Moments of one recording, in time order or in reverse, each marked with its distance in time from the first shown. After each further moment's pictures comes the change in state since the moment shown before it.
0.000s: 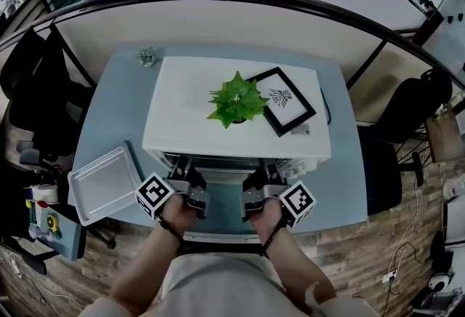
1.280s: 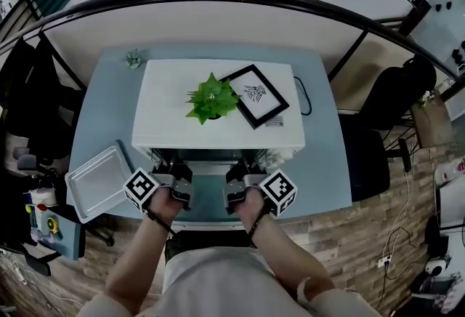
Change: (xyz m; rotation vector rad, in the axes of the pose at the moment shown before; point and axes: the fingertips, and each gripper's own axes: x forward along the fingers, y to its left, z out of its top) left arm -0.005 -0.035 0.001 -0.020 0.002 -0.041; right arm -0.006 0.019 -0.004 0.012 0.027 -0.036
